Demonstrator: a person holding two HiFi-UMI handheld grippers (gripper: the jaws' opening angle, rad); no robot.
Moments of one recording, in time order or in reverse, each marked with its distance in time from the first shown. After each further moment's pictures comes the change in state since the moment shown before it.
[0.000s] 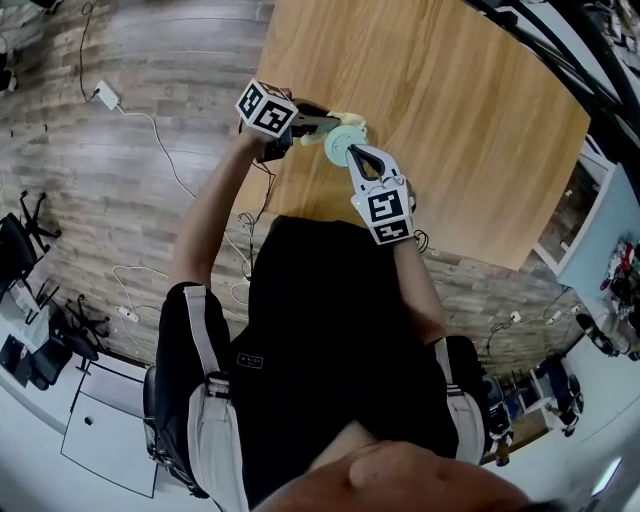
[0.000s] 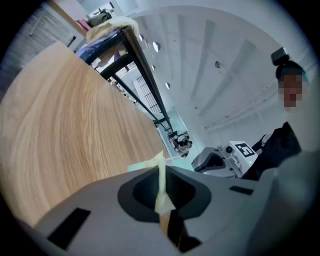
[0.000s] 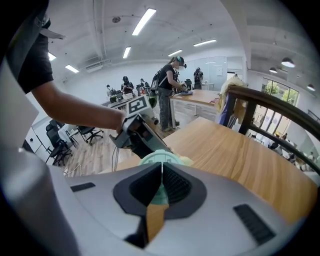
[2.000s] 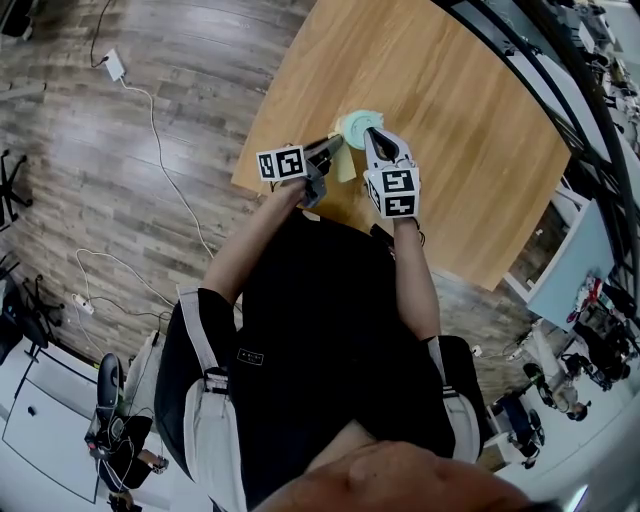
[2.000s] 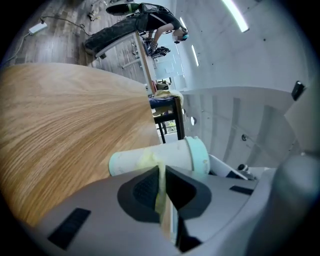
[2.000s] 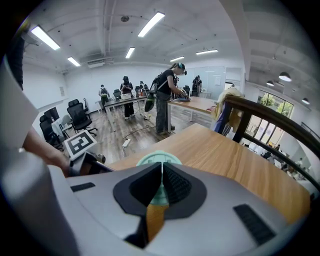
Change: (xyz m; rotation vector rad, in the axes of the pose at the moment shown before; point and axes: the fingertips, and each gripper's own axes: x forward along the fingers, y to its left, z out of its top) left arm 0.002 -0.006 -0.090 -0.482 -0.847 0.189; right arm -0.003 -0.009 -0.001 -0.079 -0.047 -0.091
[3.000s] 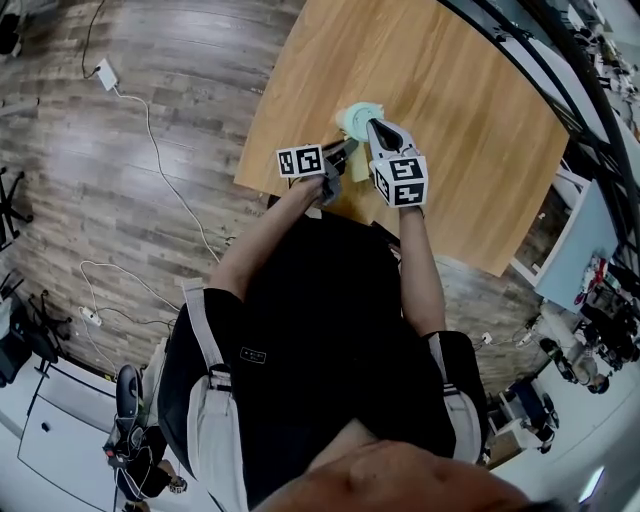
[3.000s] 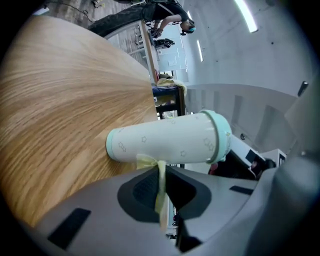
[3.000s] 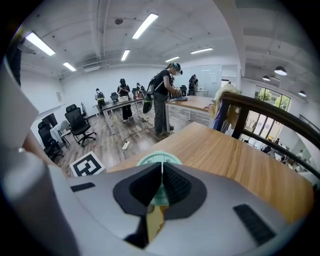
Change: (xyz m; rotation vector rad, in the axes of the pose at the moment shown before) left arm 0.028 0.016 -0.041 -0.047 0.081 -0.040; right arm 0.002 0.001 0.003 0.060 -0.003 -0.005
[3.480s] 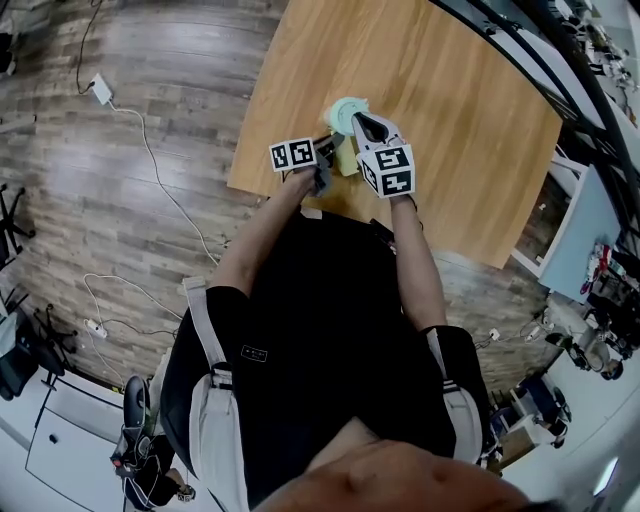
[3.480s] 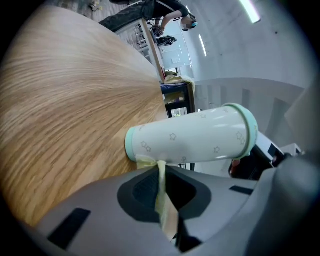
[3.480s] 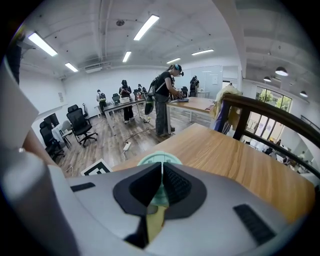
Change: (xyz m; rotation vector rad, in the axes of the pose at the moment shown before) left arm 0.011 0.042 -0.003 0.021 0.014 0.102; right arm -0.002 -0.001 0.000 -0.013 -0.016 0.016
